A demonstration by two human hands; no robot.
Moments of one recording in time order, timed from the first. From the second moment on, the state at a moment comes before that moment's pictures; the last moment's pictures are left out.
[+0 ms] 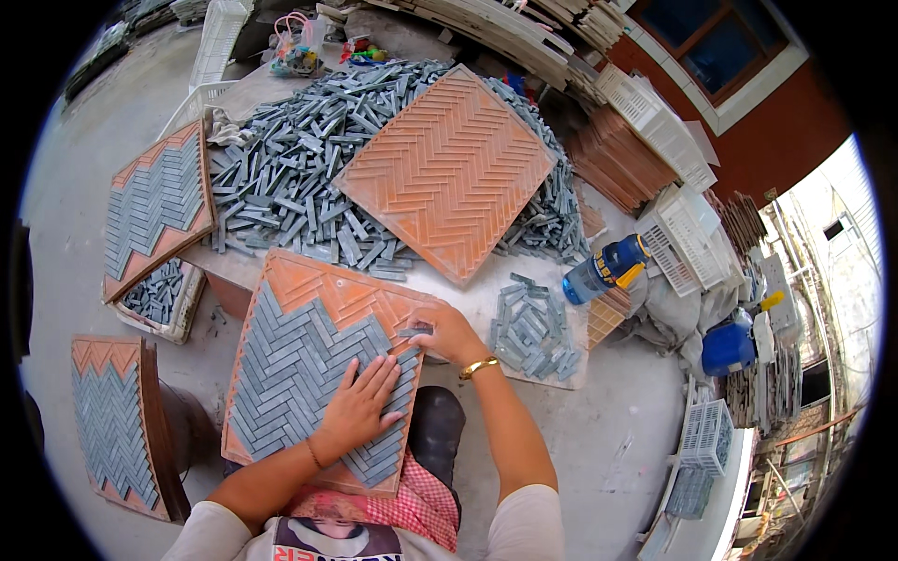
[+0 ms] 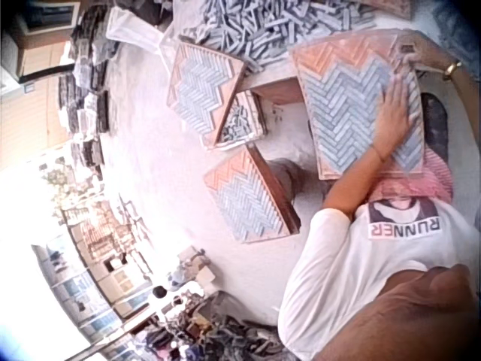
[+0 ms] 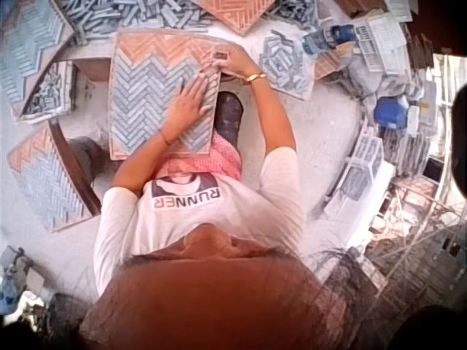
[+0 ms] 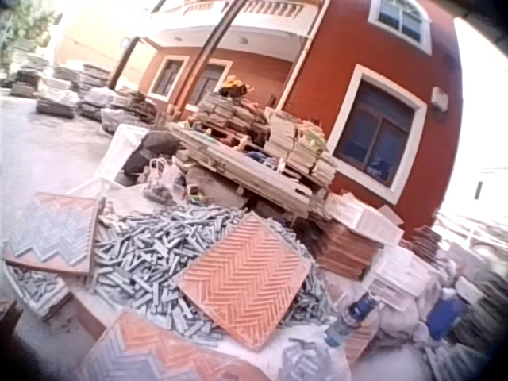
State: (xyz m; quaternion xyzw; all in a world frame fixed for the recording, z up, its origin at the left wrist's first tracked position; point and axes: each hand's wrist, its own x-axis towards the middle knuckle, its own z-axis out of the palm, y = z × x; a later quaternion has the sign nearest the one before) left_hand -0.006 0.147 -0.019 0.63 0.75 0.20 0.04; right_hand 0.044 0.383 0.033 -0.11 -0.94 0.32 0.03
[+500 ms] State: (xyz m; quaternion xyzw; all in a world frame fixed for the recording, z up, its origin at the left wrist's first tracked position) left_hand -0.007 0.148 -0.013 0.63 0.76 0.19 0.03; right_hand 0.053 0.376 0.023 -0.02 -0.96 0.28 0.05
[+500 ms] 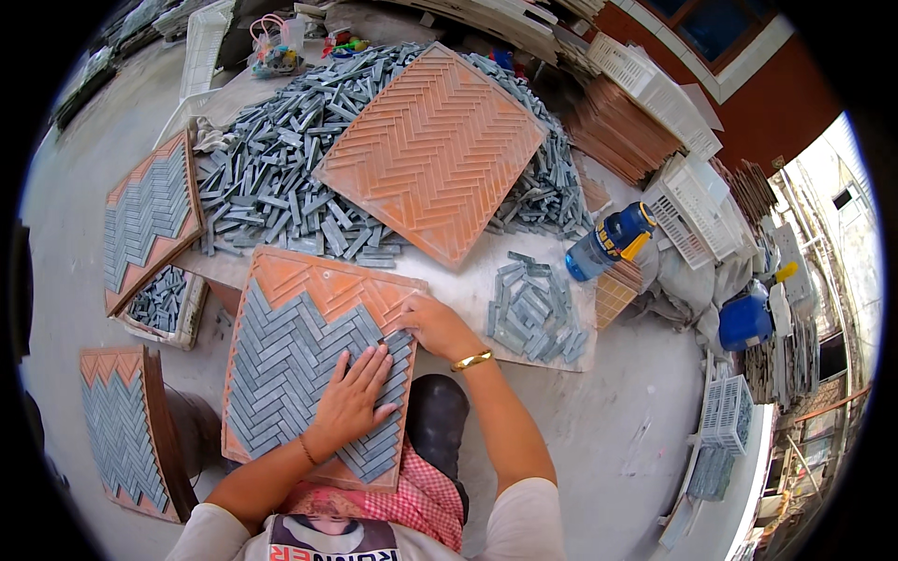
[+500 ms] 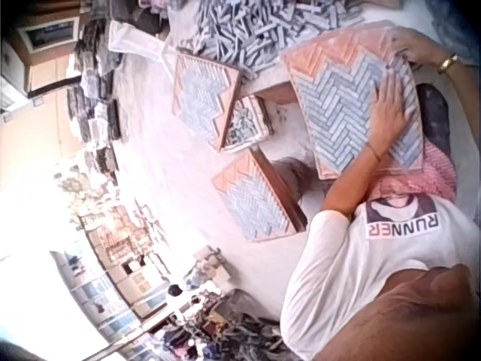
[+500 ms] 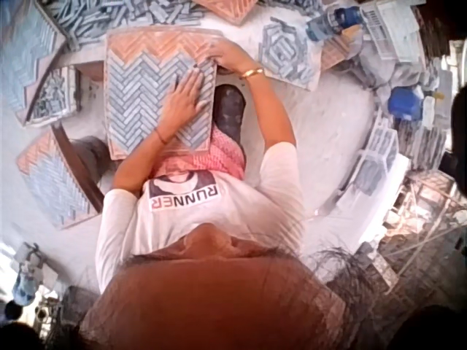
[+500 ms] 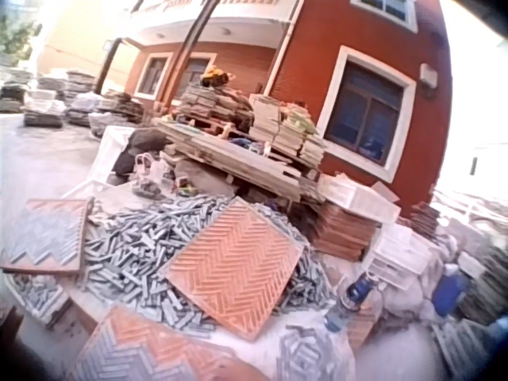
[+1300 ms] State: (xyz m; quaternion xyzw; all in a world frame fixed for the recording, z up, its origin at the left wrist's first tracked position) left_hand -0.004 0.144 -0.019 0.63 0.75 0.21 0.02; right_hand 0.039 0.335 0.031 -0.20 -0.96 0.19 0.11
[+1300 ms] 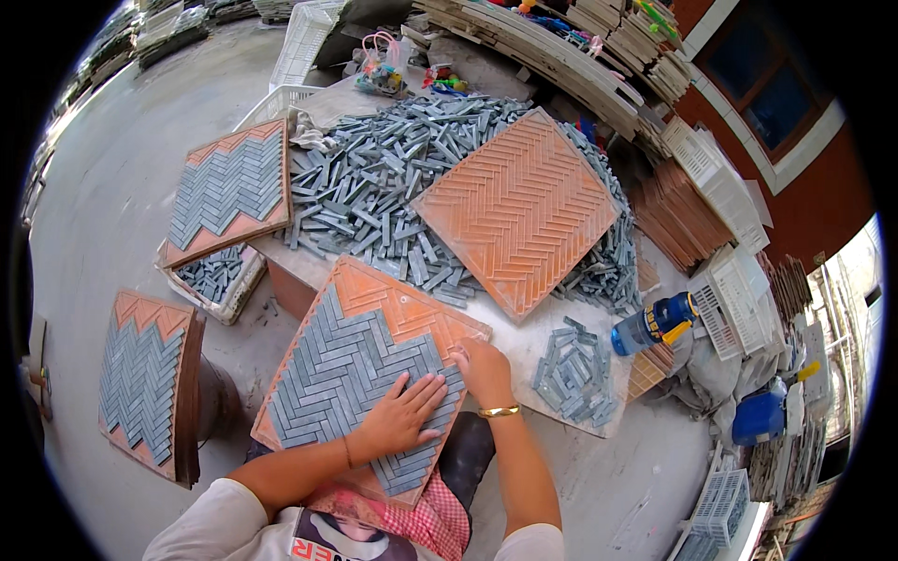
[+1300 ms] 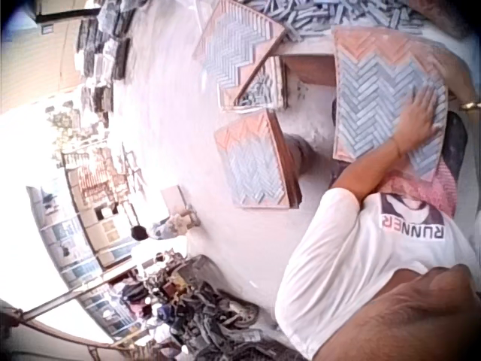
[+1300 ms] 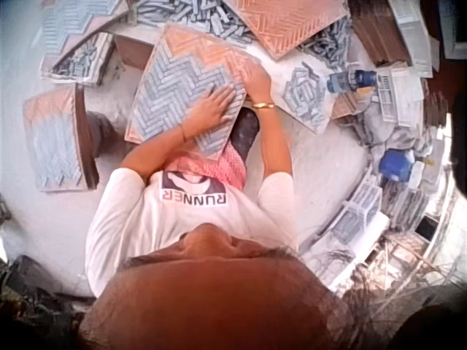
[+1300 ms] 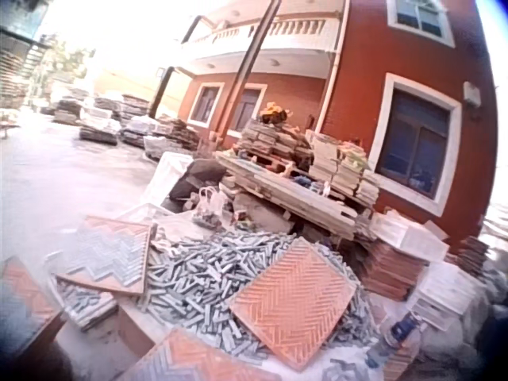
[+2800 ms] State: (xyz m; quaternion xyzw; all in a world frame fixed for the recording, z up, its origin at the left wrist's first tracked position) left_hand -0.145 0.096 -0.023 0.48 0.84 0.22 -0.07; right_hand 0.074 0.277 -0.041 -0.29 -0.95 0.07 0.11
